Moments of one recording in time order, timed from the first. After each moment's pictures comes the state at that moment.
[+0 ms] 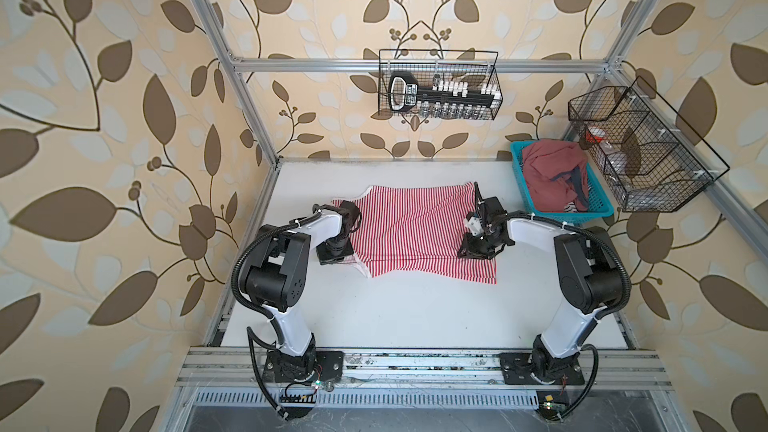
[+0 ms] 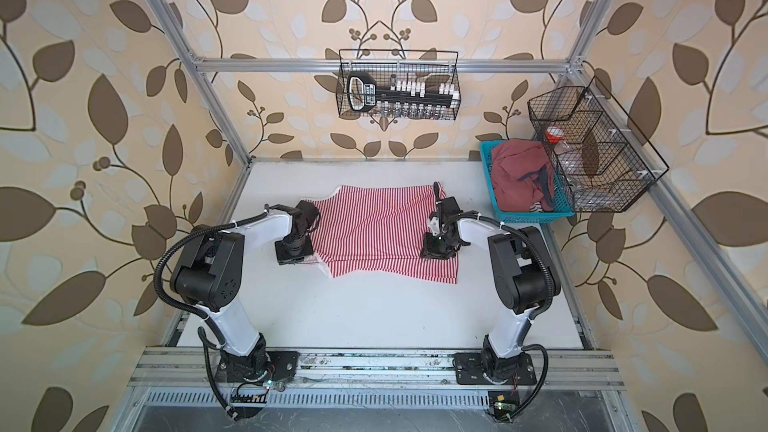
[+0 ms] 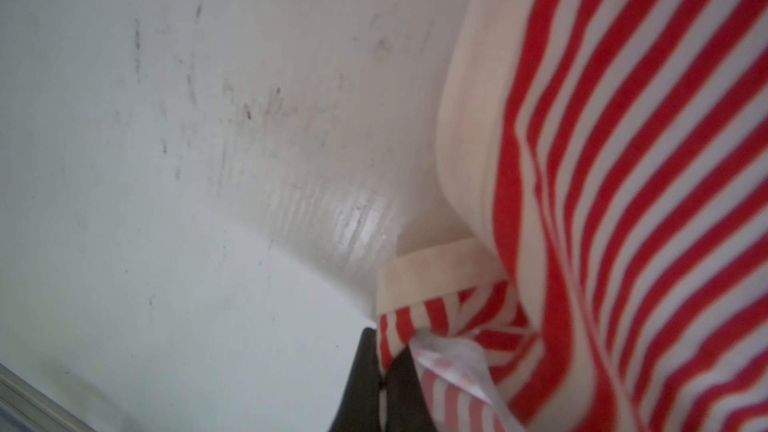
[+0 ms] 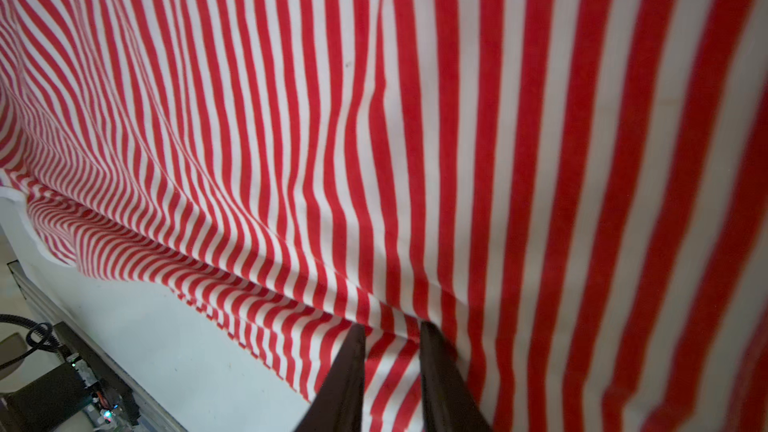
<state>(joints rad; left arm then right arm) -0.21 1.77 1.08 -0.90 -0.26 -0.67 0.23 1.79 1.02 -0.57 -0.38 0.27</state>
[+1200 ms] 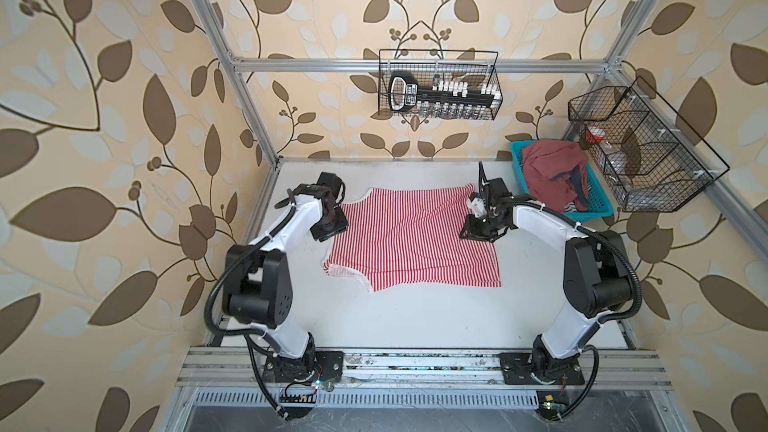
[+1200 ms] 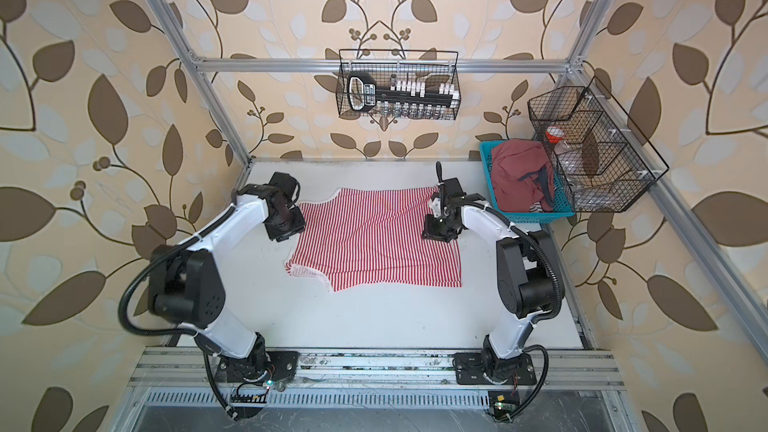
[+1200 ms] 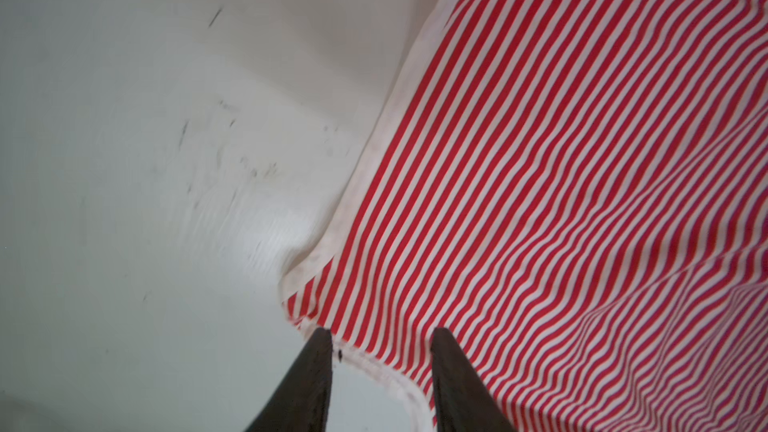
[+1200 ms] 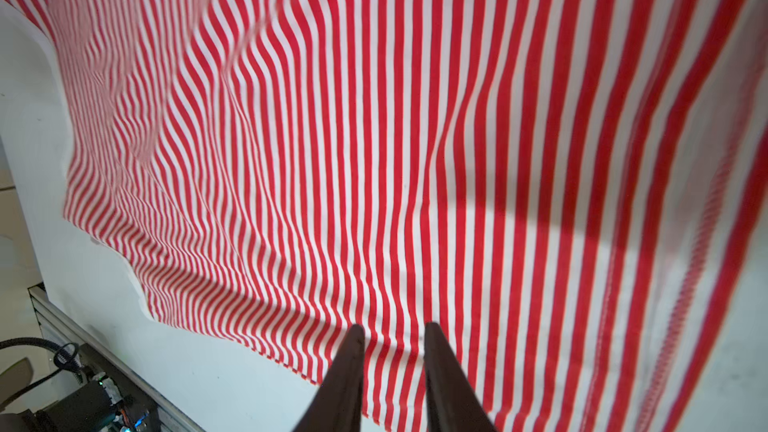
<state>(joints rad) -0.14 1.70 1.35 -0.96 -0.06 -0.66 0.21 1.77 1.26 -0.71 -0.33 0.25</state>
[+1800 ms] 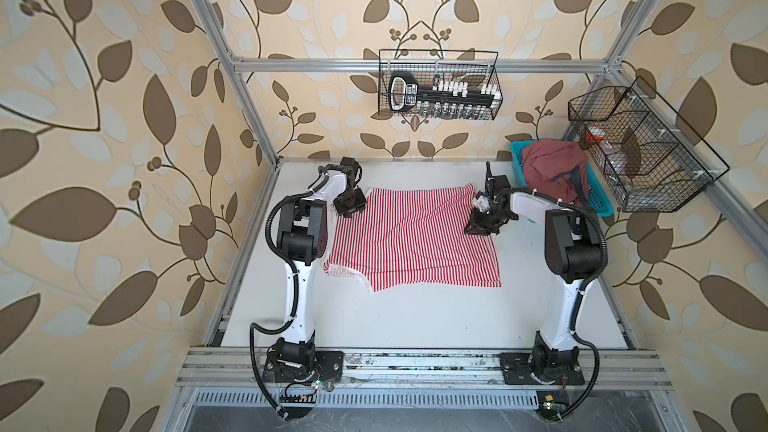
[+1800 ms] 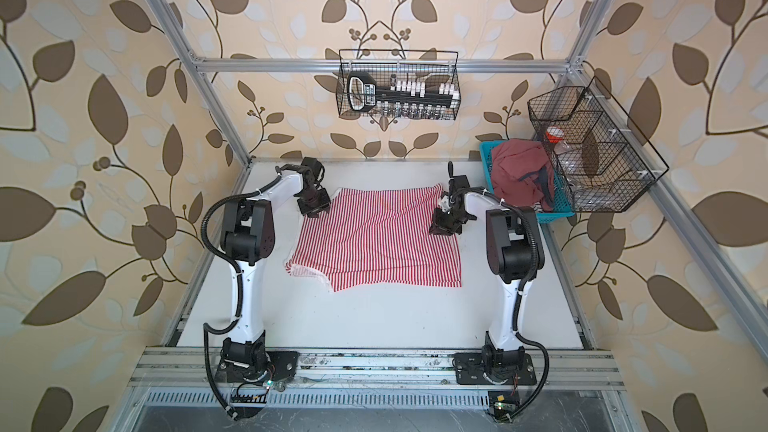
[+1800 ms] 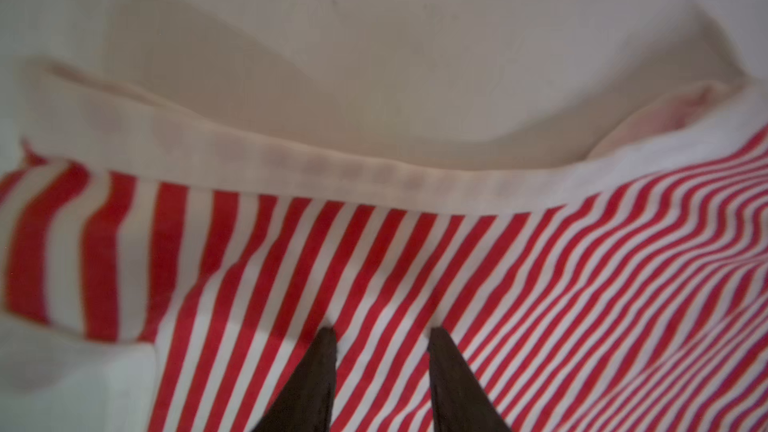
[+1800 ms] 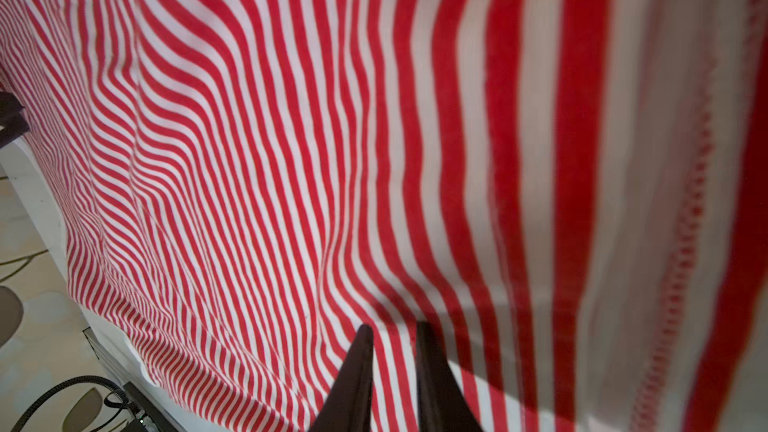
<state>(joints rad) -0.14 2.32 1.92 -0.96 0.10 -0.63 0.09 2.06 1.41 -0.71 -0.42 0.26</state>
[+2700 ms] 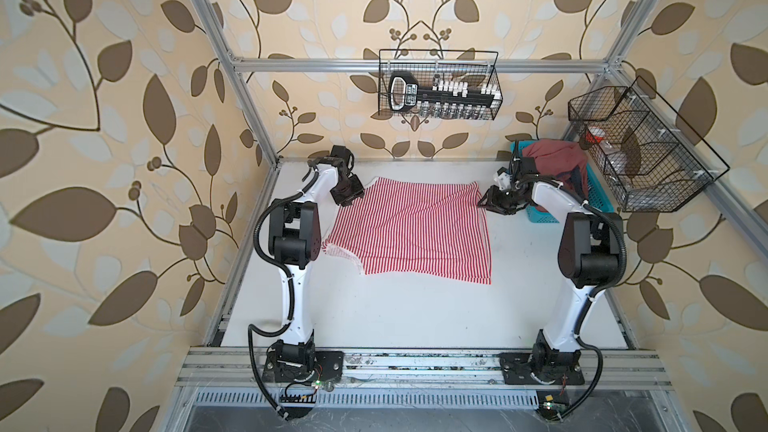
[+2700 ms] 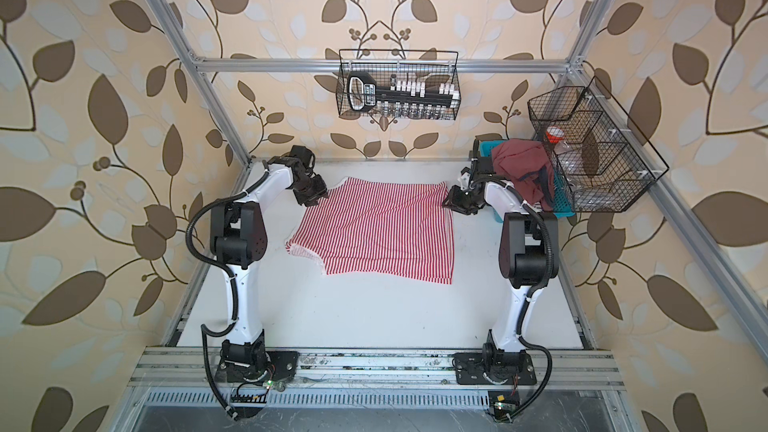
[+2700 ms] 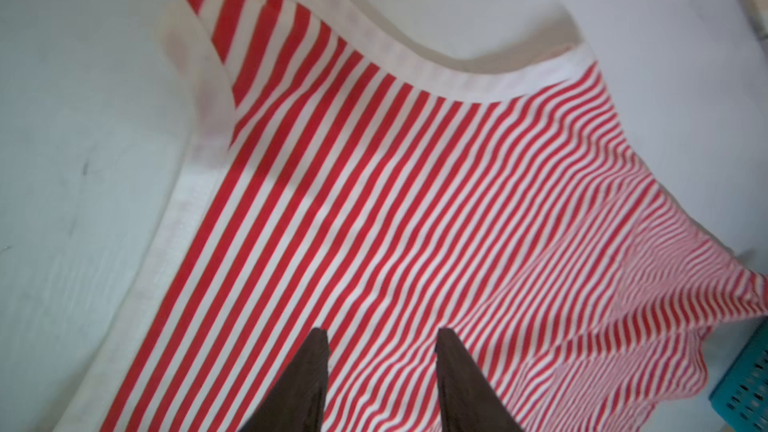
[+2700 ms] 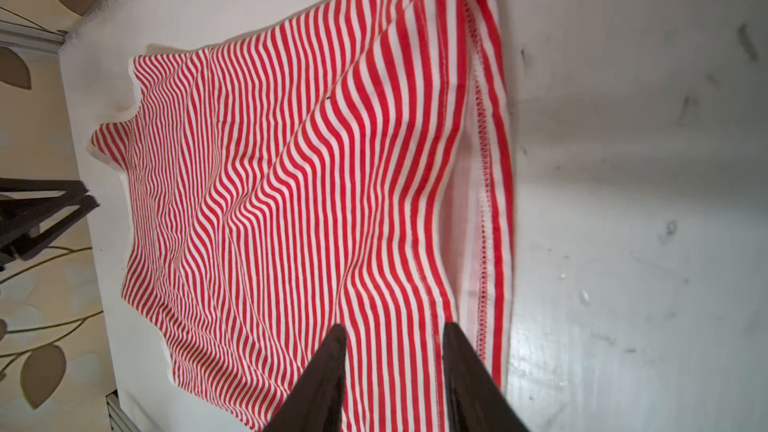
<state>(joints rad) -0.10 2.17 1.87 -0.88 0.20 -0.65 -0.04 1.99 1.52 -0.69 -0.43 0.24</state>
